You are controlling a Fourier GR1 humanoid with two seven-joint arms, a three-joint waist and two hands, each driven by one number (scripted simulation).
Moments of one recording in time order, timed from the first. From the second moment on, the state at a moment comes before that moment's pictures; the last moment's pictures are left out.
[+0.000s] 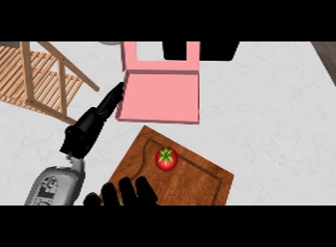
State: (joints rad) left arm -0.22 0.08 -0.09 -1.52 -0.13 -0.18 0.11; right arm -0.74 -0.02 1.13 -1.92 1.13 0.11 1.18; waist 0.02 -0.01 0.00
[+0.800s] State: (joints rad) left arm -0.22 0.07 -0.10 -1.52 -0.15 -0.18 0.09; right arm -1.01 -0.02 0.80 -1.76 1.01 0.12 1.17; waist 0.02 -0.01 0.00
